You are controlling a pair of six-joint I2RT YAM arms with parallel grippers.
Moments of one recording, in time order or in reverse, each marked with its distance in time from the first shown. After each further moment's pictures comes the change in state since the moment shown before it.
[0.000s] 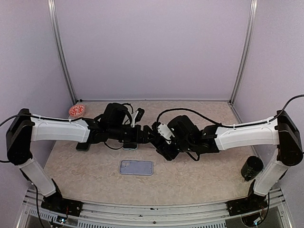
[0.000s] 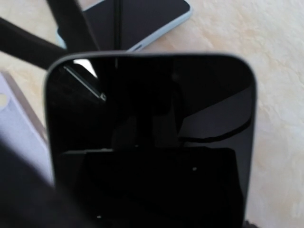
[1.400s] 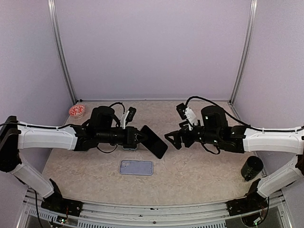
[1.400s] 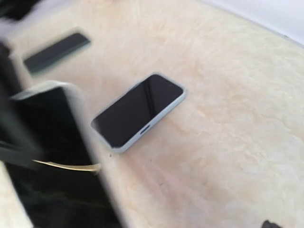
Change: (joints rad) left arm 0.008 -0.129 -0.149 0.133 0.038 0.002; right arm -0.117 -0.288 -0.206 0.236 -0.213 0.123
